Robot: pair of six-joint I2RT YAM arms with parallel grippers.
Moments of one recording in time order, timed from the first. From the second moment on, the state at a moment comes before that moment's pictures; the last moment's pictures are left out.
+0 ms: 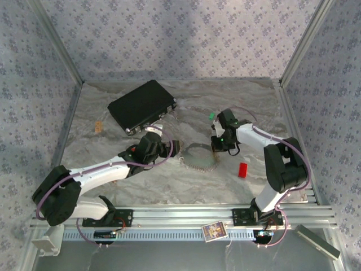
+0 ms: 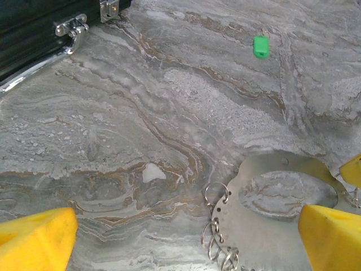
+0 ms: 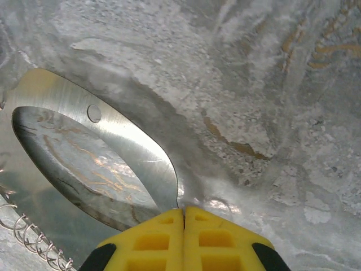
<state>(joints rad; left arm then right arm) -0.81 1.30 0.63 0.07 -0.22 -0.57 0.37 1.64 1.01 -0.64 -0.22 0.16</state>
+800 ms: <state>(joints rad) -0.81 1.30 0.63 0.07 -0.26 -0.57 0.42 1.74 1.07 -0.67 -0.16 0.17</state>
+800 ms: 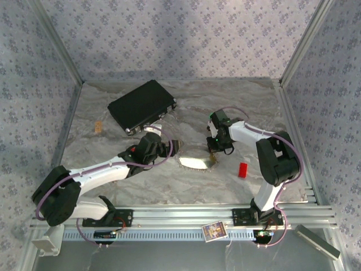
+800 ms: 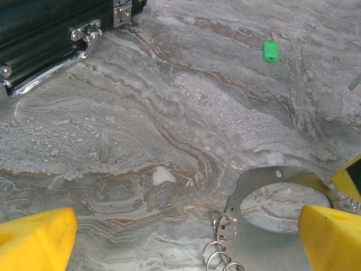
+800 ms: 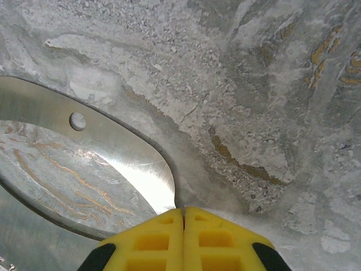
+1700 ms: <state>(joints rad) -0.81 1.25 0.61 0.05 -0.31 -0.57 0.42 1.75 1.08 -0.71 -0.15 0.17</state>
